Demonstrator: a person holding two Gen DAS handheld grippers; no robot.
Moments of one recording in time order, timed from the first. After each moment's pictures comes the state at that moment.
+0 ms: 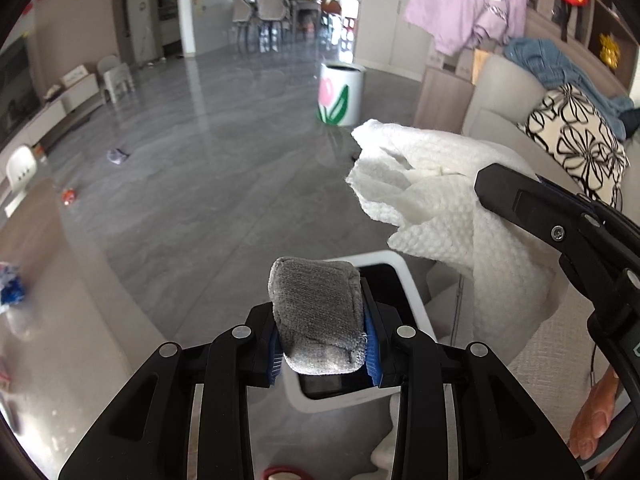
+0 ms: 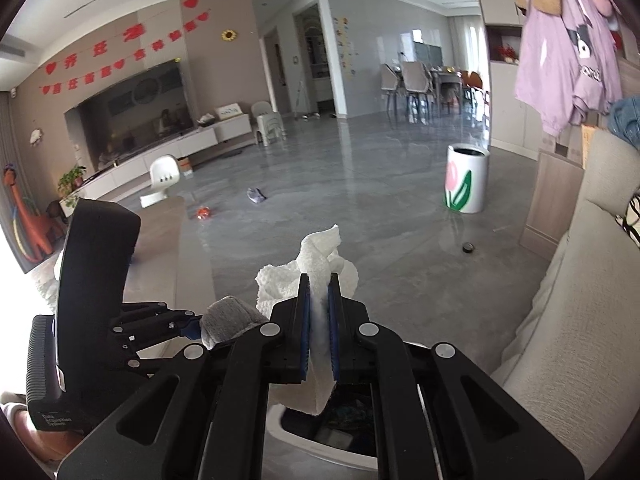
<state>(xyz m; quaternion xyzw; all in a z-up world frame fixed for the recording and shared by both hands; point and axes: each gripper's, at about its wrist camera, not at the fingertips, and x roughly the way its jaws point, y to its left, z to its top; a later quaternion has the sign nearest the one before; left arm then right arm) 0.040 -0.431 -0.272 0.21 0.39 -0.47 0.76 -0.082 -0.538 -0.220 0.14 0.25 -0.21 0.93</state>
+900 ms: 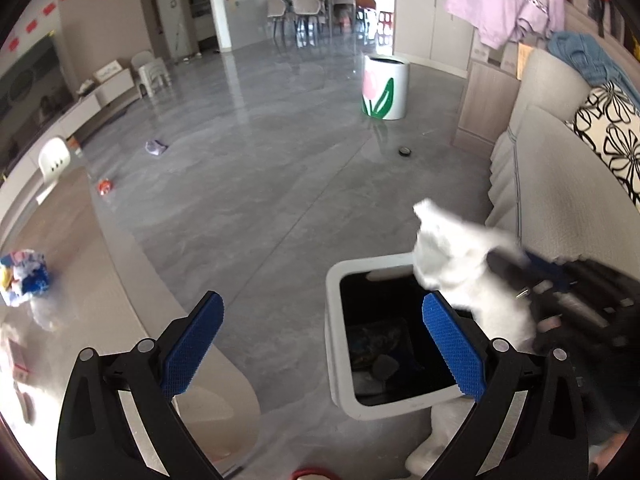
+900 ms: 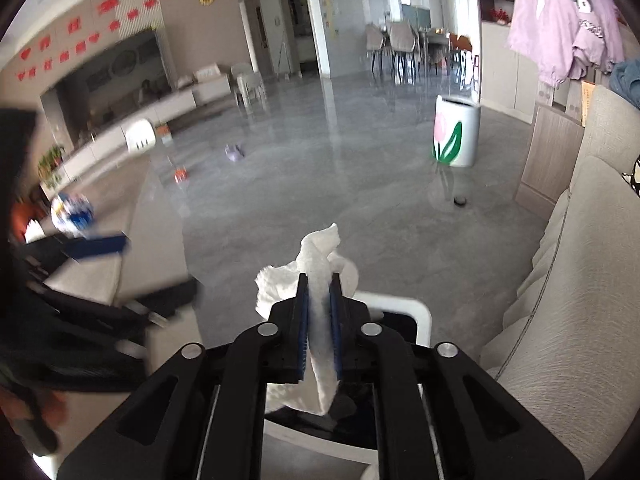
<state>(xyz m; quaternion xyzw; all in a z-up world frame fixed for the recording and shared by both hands) 0.069 -0.425 -0.289 0.22 0.39 -0.40 0.80 -0.050 -0.549 -0.299 0.14 0.36 -0.23 0.89</state>
